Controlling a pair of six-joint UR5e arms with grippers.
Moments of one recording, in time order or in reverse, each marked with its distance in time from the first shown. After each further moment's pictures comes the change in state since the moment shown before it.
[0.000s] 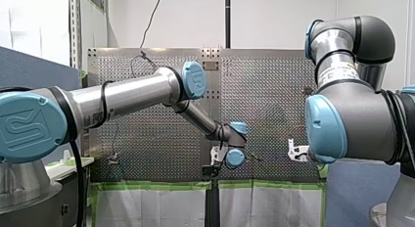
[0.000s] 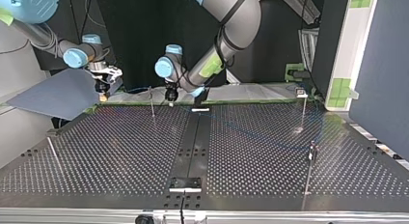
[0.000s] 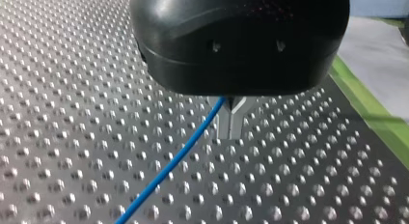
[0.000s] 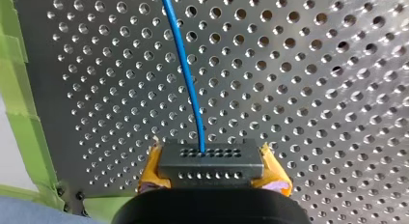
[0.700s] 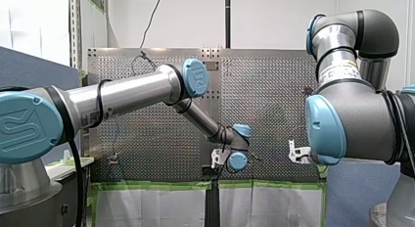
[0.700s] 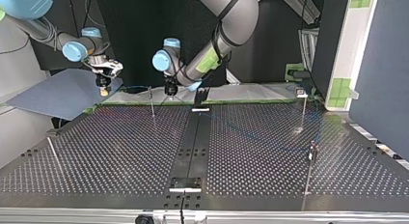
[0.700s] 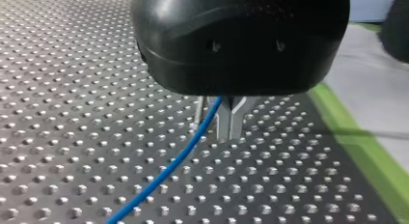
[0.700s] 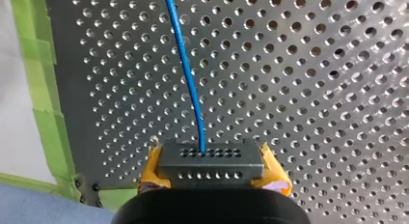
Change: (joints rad) left arm -0.038 0.015 -0.049 0.020 -0.057 0.008; right arm -0.013 -0.044 0.104 -0.045 -0.027 -0.017
